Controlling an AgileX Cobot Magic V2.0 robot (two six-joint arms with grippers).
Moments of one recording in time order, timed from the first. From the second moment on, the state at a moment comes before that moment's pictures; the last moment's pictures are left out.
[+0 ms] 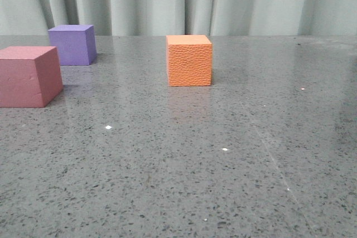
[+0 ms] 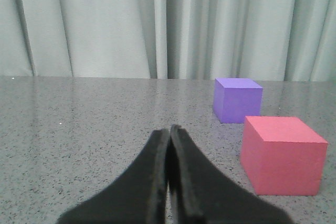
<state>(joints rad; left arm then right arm) -0.02 0.00 0.00 0.20 0.00 -0.24 0.55 0.89 -1.06 -0.30 0.84 0.36</state>
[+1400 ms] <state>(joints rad) -0.02 0.00 0.00 0.20 0.00 -0.24 0.08 0.06 -0.17 -0.07 0.31 0.12</state>
